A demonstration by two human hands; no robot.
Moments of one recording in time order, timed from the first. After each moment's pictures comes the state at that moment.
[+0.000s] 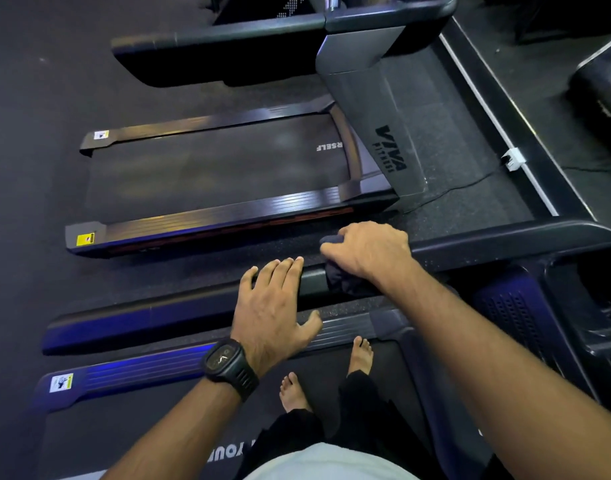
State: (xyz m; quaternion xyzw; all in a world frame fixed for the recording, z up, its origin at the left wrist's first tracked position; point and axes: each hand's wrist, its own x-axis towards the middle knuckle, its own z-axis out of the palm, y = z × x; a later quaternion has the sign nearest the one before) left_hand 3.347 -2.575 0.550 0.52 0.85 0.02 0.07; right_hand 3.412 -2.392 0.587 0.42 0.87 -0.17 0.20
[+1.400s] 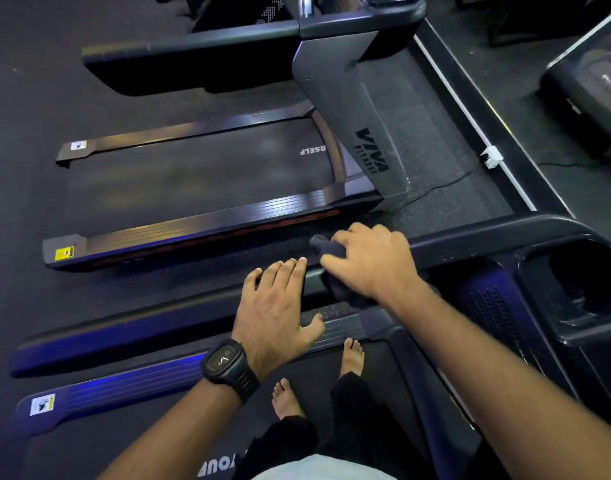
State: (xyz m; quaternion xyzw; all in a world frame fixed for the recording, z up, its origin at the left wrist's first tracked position) left_hand 3.360 -2.553 0.551 0.56 0.83 0.01 0.08; right_hand 3.458 -2.390 0.581 0.37 0.92 -0.10 0.07
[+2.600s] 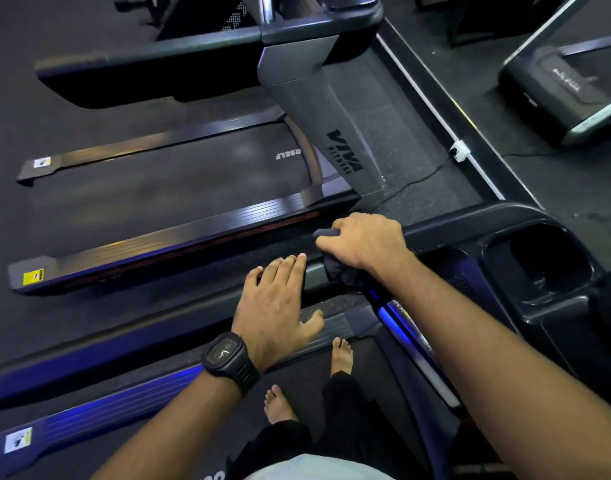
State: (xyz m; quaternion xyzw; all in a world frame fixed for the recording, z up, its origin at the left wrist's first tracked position) left_hand 3.375 -2.527 0.552 0.60 0.79 0.00 0.10; right_hand 3.460 -2.354 0.585 0.45 0.87 -0.13 0.15
